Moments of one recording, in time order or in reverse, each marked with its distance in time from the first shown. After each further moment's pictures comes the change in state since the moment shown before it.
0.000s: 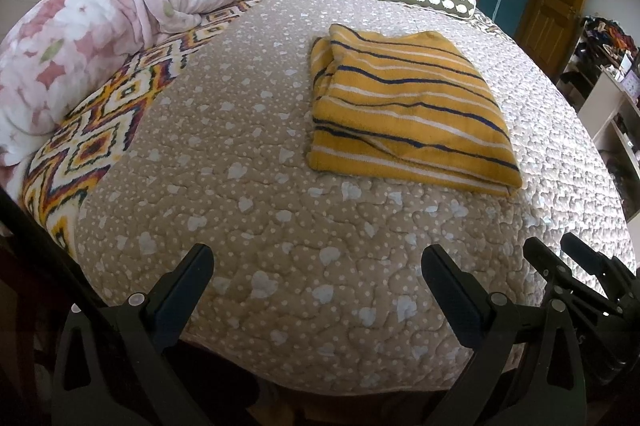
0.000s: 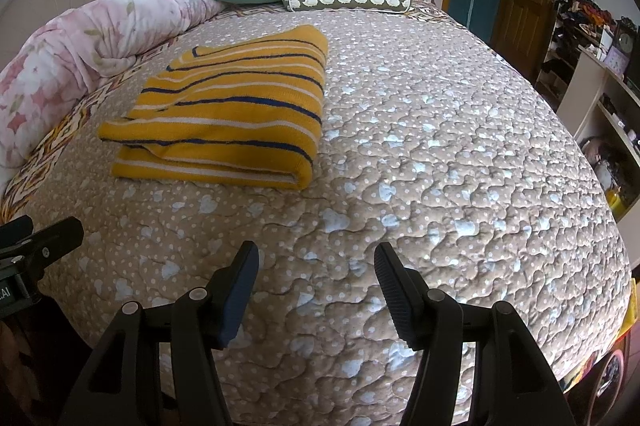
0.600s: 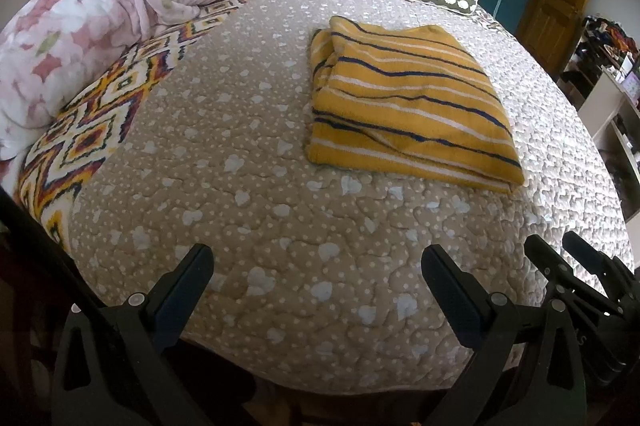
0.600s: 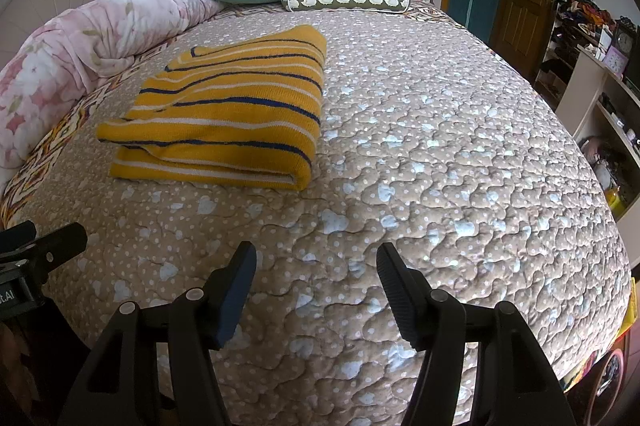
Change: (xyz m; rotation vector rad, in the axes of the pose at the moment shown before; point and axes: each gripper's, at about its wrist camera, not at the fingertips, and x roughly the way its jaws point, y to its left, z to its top) left arm 0.007 0.004 0.000 -0.009 0.026 -0.013; right arm 0.001 -0.002 0.000 -0.002 0.000 -0.002
